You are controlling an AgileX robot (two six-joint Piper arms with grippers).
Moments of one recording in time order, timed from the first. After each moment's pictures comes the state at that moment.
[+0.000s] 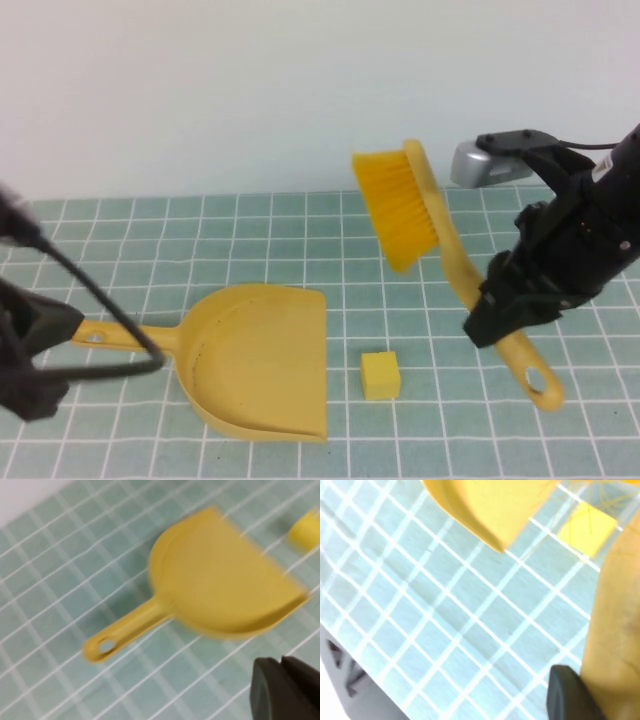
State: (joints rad) right arm 0.40 1.61 -1.34 0.48 1.21 -0.36; left arm -0.14 0.96 -0.95 -0.29 0.93 0.61
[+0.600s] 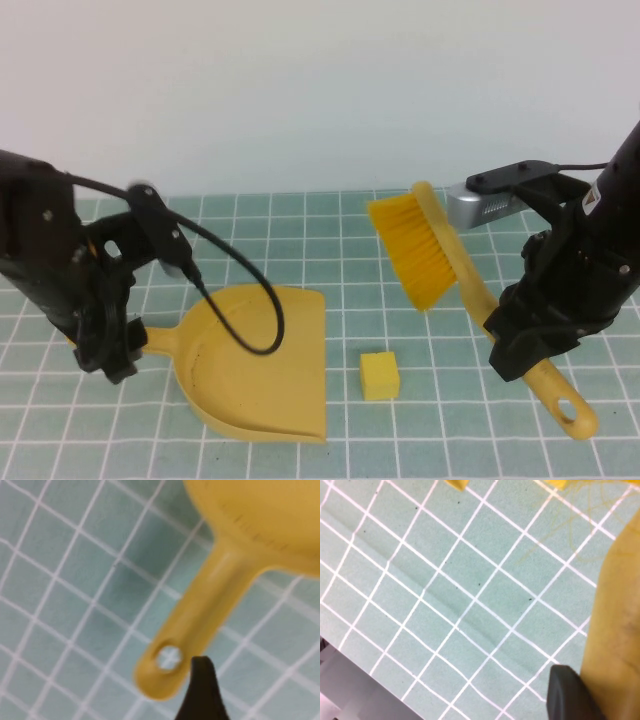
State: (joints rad) right arm 0.48 1.60 -1.34 0.30 1.29 -0.21; left arm -0.29 1.54 -1.11 0.16 0.88 0.62
